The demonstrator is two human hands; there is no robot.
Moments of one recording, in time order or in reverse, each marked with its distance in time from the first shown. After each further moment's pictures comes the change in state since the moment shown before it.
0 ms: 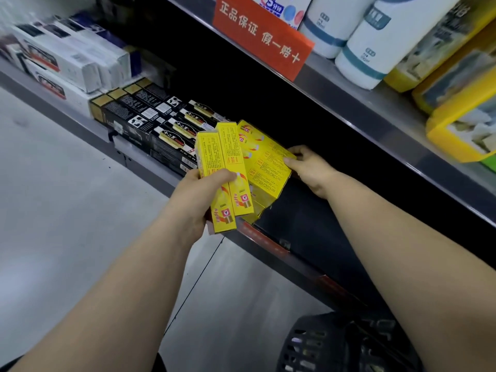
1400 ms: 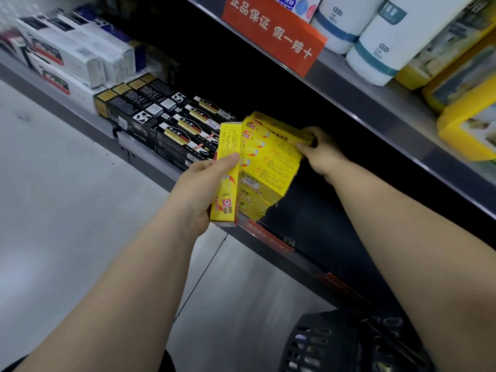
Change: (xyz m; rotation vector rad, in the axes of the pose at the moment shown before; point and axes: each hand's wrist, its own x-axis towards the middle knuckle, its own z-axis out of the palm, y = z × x) left_hand -0.007 0.010 -0.004 -0.083 -0.004 -0.024; right_hand 0.012 -0.014 -0.014 -0.198 0.221 -0.117
